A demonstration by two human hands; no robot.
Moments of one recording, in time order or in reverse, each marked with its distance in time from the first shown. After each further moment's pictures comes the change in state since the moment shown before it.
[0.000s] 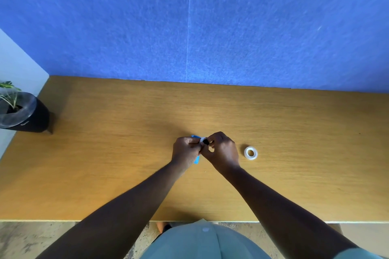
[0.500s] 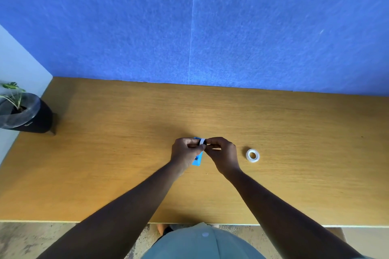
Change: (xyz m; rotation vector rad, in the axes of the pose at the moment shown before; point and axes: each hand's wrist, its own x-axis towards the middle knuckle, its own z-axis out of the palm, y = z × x) left_hand 0.003 0.000 -0.012 0.048 0.010 0.011; right_hand -0.003 -0.002 0.002 0.536 -0.138 0.395
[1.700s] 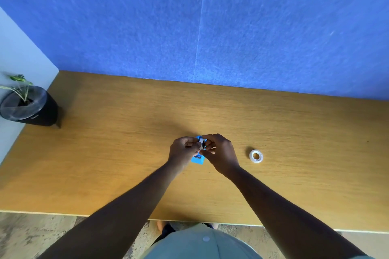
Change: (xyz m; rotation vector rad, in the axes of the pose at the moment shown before) left_hand 0.006 -0.018 -0.015 -0.069 0.019 -0.008; right_hand 0.002 -0.009 0.007 -0.308 -0.156 -0.278
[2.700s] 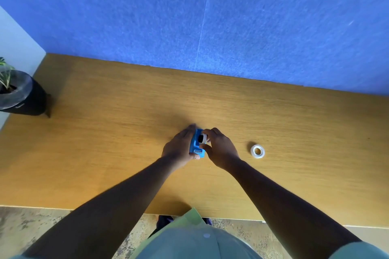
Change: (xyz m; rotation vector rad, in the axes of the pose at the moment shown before) left_hand 0.019 -0.016 -0.016 0.992 -0.166 0.361; right_hand 0.021 0.010 0.013 -0.356 -0.189 0.033
